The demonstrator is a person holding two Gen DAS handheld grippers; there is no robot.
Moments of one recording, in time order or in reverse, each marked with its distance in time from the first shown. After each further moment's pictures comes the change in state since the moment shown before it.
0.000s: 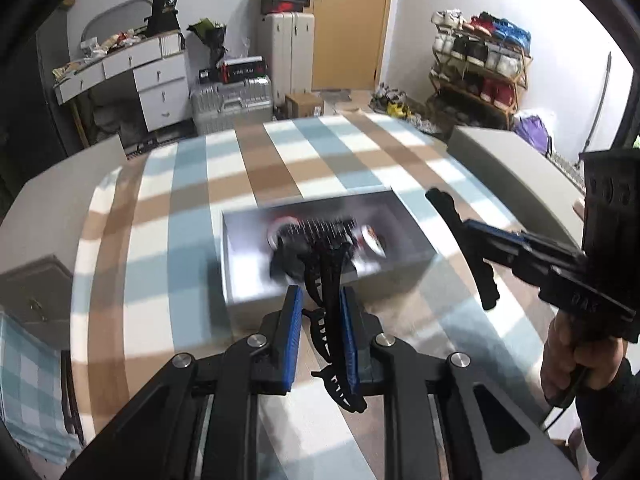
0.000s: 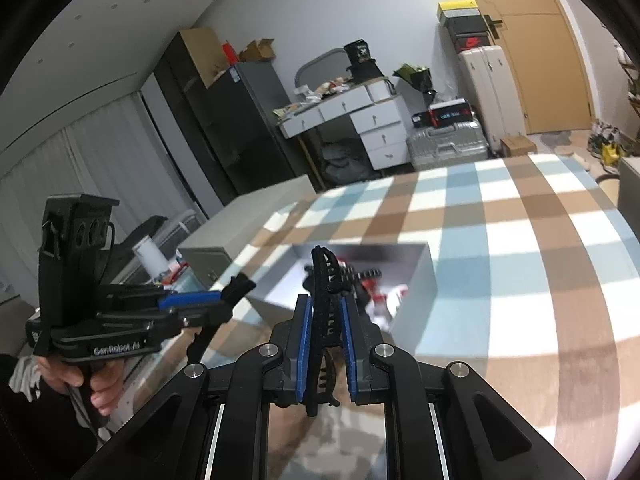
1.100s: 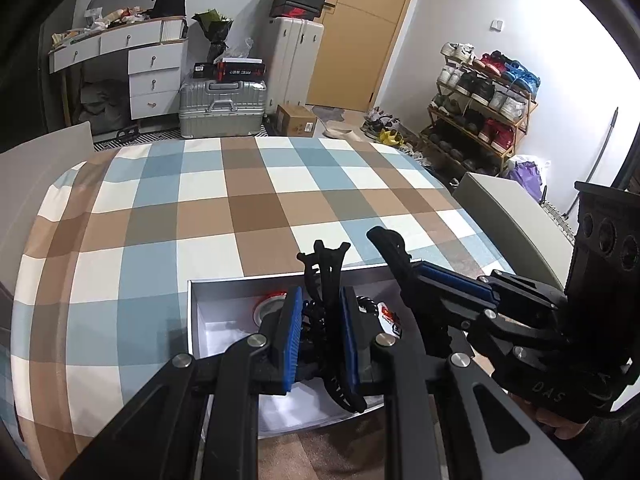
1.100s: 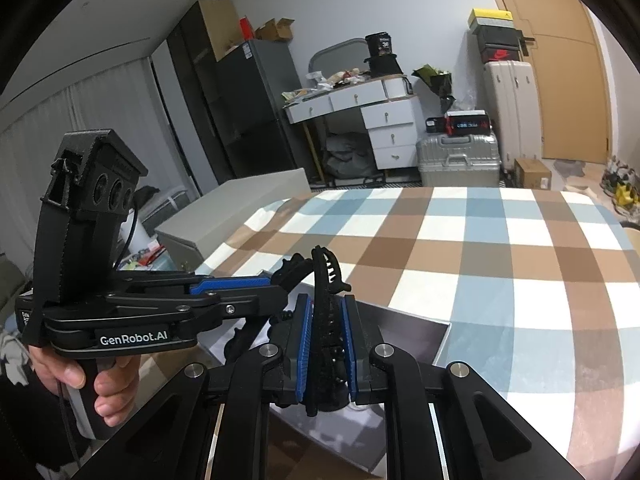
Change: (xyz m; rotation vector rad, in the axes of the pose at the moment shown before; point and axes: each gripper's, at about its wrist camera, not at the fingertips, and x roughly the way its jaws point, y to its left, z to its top) left arm 0.045 0.026 0.028 -0.125 -0.052 -0.130; right arm 0.076 -0.005 0.031 -0.140 0.055 -0.045
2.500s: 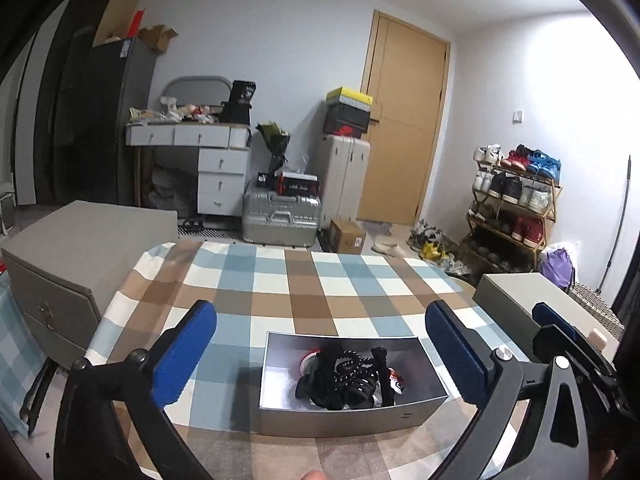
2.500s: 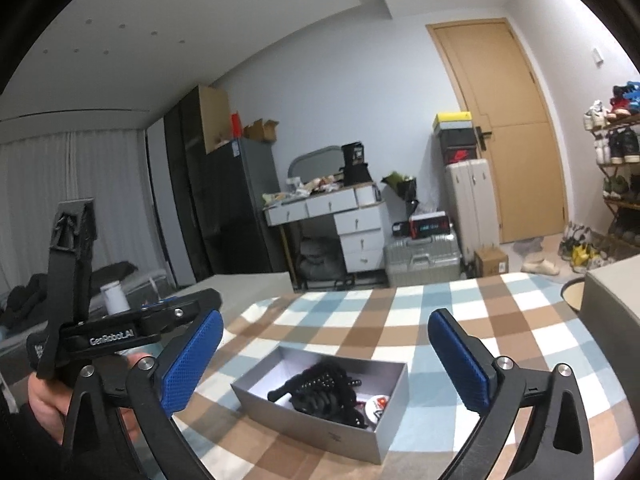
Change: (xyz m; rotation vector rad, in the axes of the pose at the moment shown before) left arm -0.087 -0.014 -0.031 -0.044 -0.456 0.217; right arm -0.116 0.040 -0.020 -0.009 -0.415 -0.137
